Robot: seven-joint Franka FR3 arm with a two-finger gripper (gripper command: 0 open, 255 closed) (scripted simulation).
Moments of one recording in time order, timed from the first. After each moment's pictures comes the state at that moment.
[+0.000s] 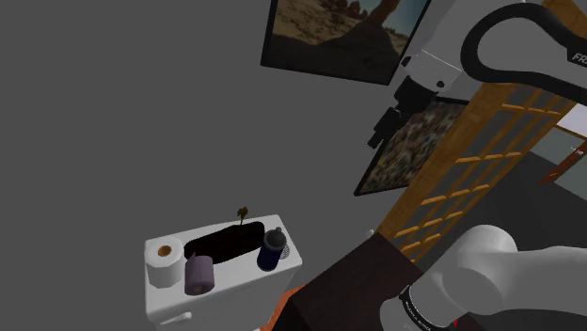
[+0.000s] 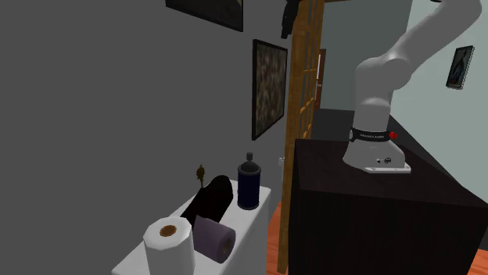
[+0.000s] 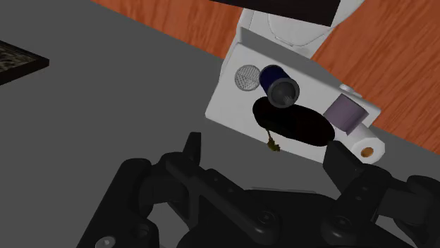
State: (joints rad) arm 0.02 -0.83 0.05 -2.36 0.07 1.66 -0.08
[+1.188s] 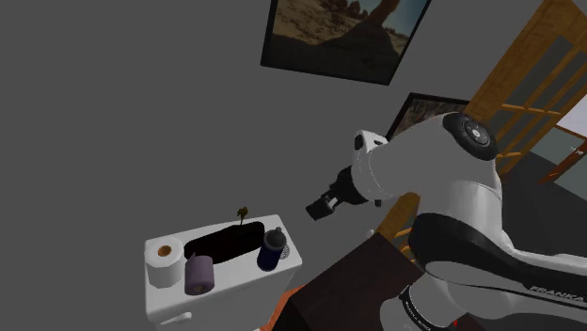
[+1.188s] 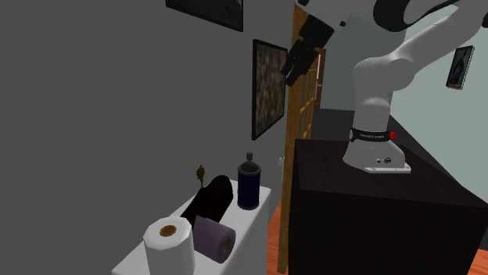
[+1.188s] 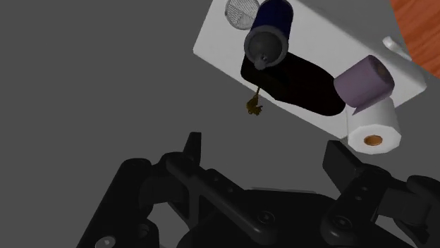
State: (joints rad) arm 0.14 -1.00 0.65 -2.80 0.15 2.28 0.31
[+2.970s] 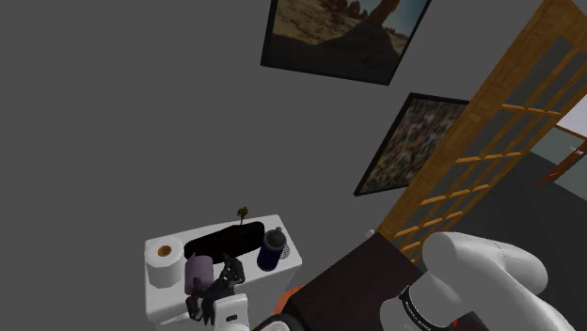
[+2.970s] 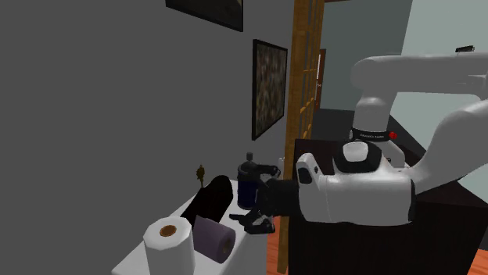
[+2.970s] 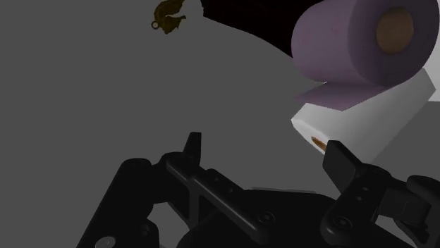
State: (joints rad) arm -0.73 -1.54 2.00 -2.22 0.07 2.75 1.17
